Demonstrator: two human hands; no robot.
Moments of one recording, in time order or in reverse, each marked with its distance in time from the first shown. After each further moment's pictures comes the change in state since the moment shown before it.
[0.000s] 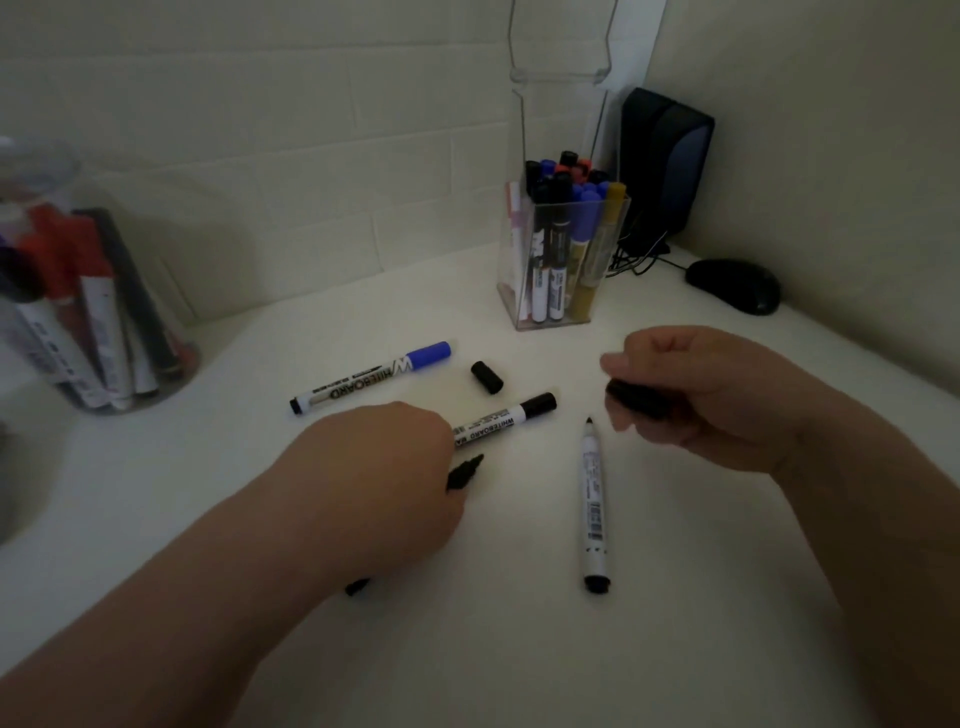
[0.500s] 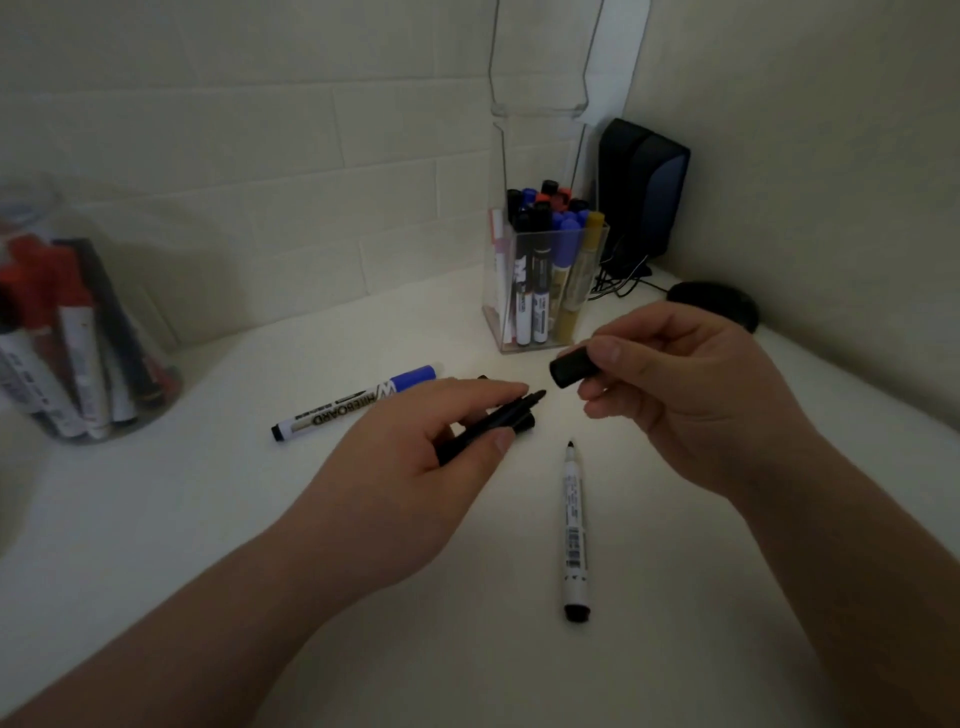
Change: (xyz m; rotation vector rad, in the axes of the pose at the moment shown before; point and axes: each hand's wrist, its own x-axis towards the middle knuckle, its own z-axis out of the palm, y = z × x) left_hand 0.008 0.007 0.017 -0.926 0.502 0.292; right_hand -0.001 -0.004 0.018 0.253 0.223 -0.428
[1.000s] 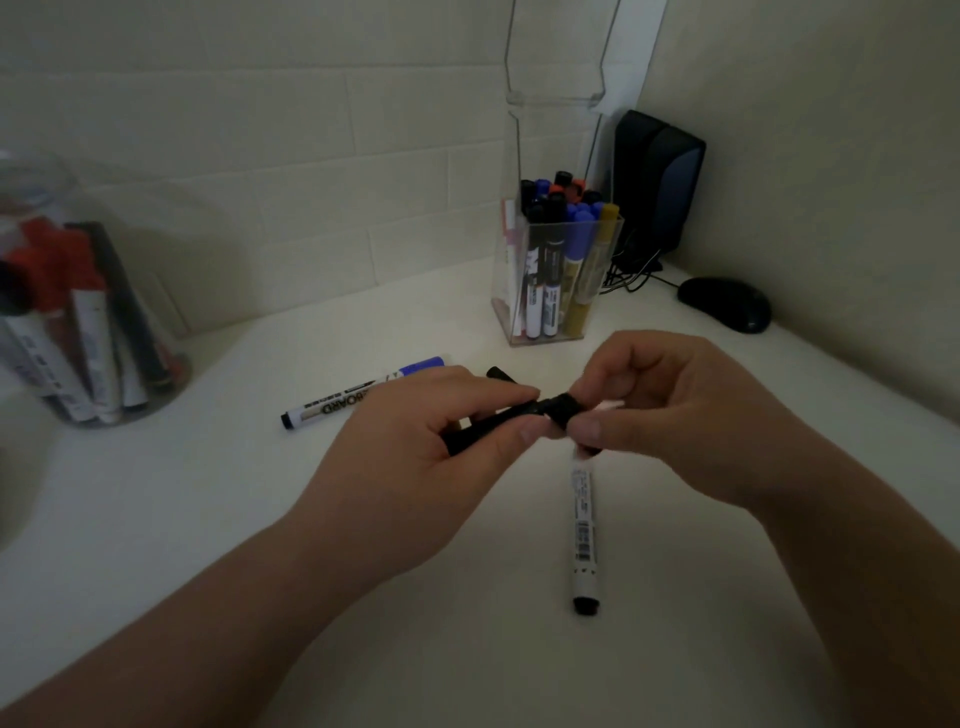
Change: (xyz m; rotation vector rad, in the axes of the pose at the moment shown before) left_hand 0.000 0.000 -0.001 0.043 0.144 0.204; right_hand -0.011 -0.003 0.000 -0.389 -0.286 0.066
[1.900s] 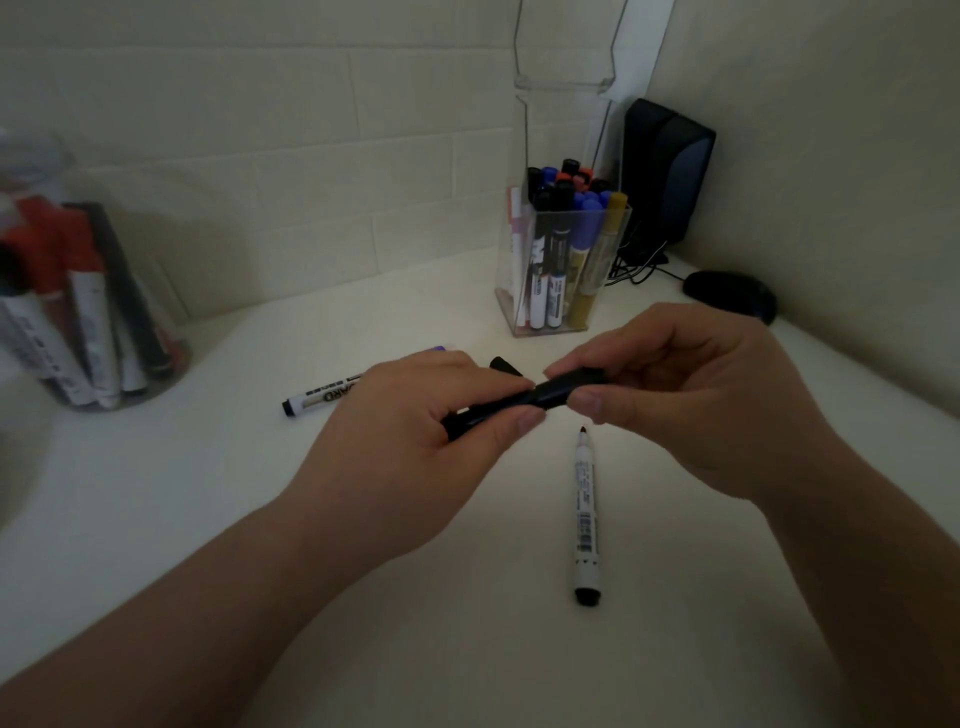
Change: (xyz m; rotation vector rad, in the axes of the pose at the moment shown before) left_hand 0.002 -0.004 -0.004 0.105 -0.044 0.062; right_hand -0.001 0.000 0.007 -0.076 0.120 -0.311
